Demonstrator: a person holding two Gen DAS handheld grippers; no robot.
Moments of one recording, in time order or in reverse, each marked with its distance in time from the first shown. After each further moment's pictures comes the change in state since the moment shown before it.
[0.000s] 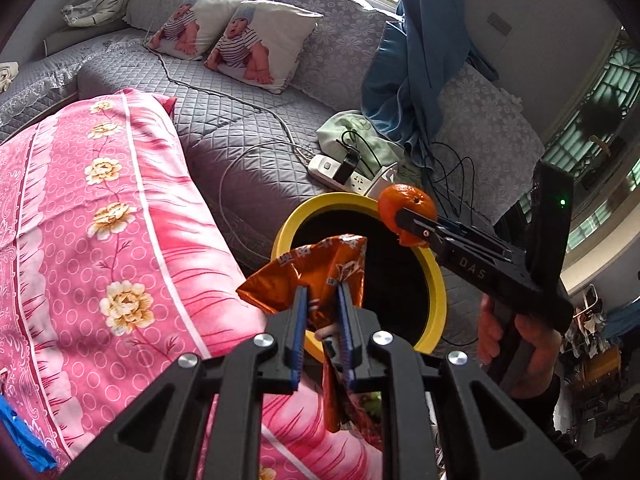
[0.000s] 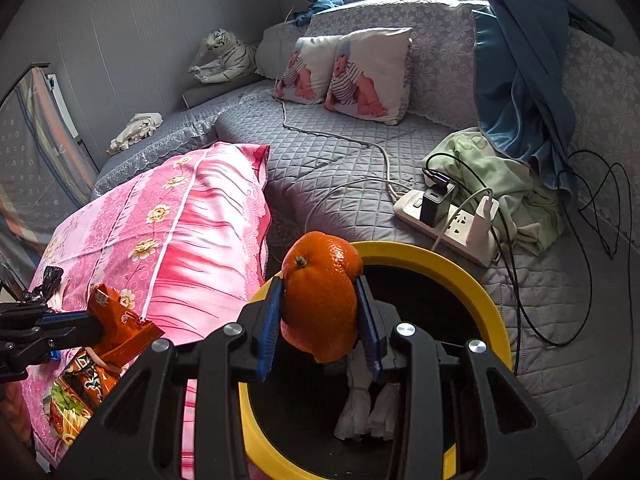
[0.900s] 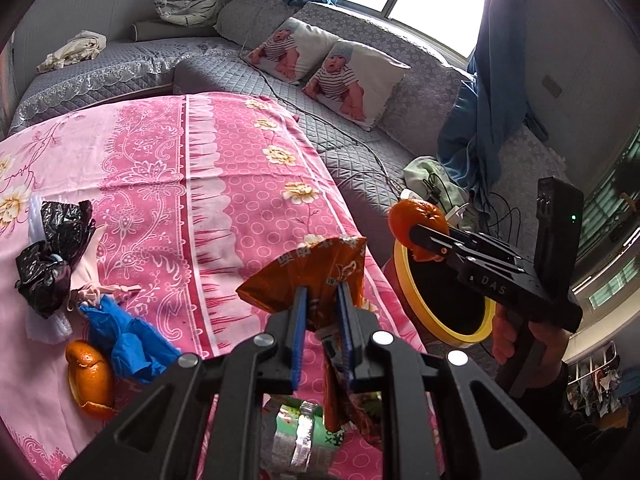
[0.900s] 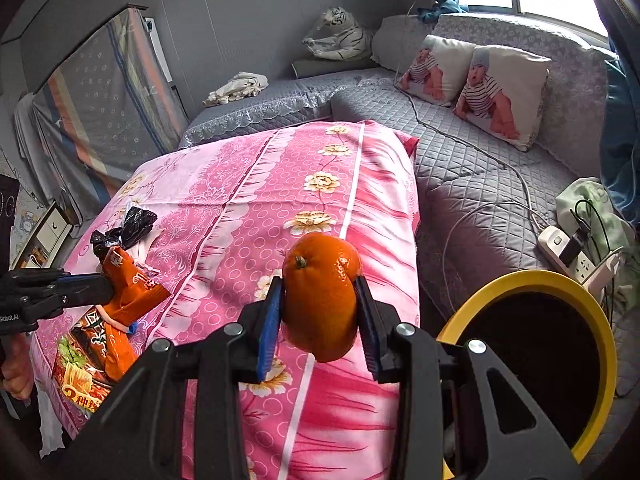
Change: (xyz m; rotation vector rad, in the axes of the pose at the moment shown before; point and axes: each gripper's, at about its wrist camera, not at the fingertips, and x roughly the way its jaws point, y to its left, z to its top) left arm -0.130 0.113 -0.071 -0.163 -0.141 0.159; right arm 0.014 0.172 -0.012 -0.253 0.039 0.269
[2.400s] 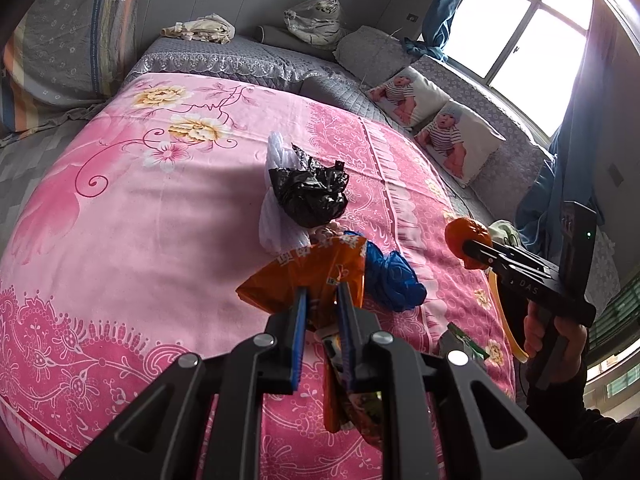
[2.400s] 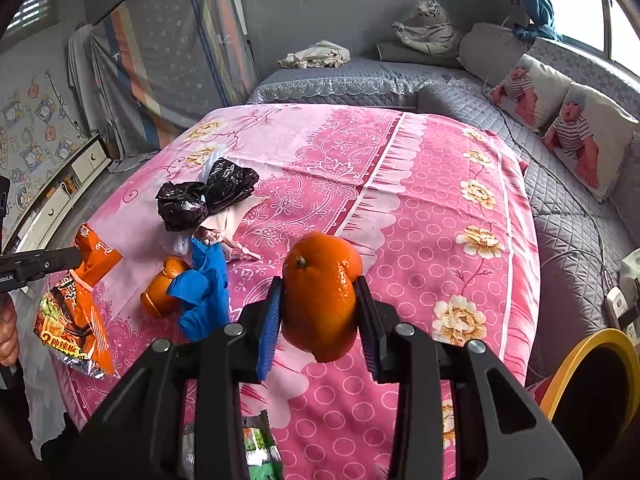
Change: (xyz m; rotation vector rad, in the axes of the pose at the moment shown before) left arm -0.132 0.156 -0.095 -0.286 -0.148 0.220; right arm 0.062 0.149 0.000 -0.239 0.088 0.149
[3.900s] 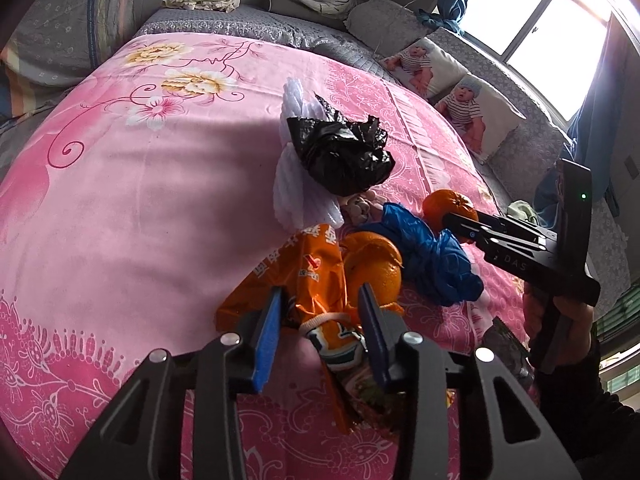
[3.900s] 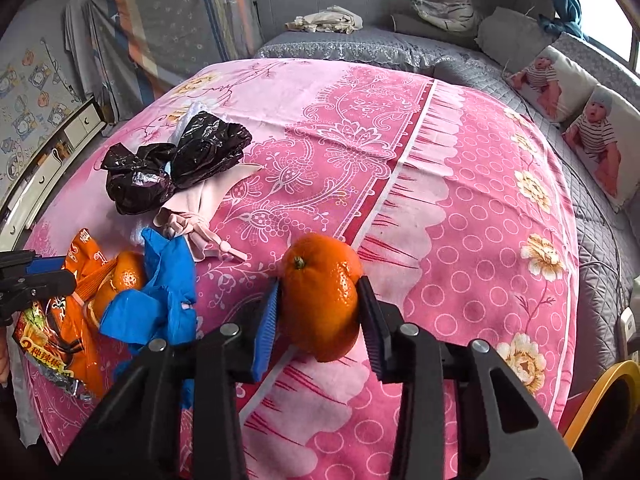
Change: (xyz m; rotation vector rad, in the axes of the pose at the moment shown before) left arm 0.057 0.024 -0.002 -0.018 0.106 0.024; right arm 0.090 0.017 0.013 -0.070 0.126 -0.017
